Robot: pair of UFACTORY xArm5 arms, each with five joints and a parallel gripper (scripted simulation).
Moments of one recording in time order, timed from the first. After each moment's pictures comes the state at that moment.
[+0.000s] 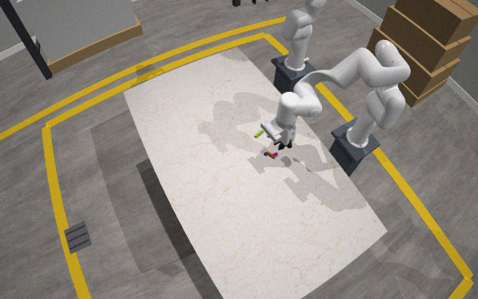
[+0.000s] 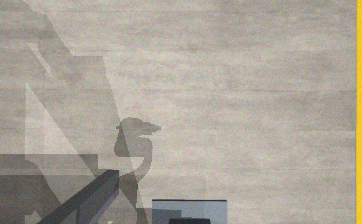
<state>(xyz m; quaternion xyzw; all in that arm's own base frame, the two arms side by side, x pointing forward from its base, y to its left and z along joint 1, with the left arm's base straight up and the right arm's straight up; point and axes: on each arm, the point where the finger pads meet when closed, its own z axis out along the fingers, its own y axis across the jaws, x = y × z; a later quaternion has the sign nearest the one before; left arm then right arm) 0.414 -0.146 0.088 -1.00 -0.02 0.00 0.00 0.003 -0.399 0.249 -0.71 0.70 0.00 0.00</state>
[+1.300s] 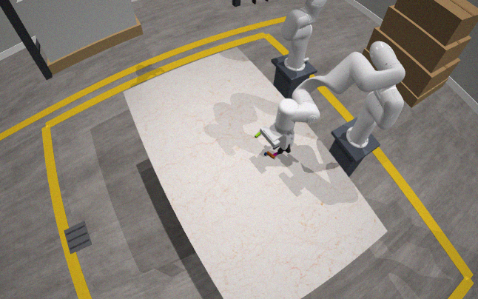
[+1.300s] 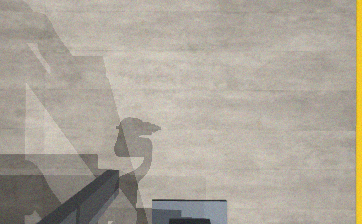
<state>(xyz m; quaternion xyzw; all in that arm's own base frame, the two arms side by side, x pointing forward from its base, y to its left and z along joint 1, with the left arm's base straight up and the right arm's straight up) 0.414 -0.146 0.052 -1.00 -0.02 0.00 0.00 0.003 -0.399 0.249 -0.71 0.70 0.00 0.00</state>
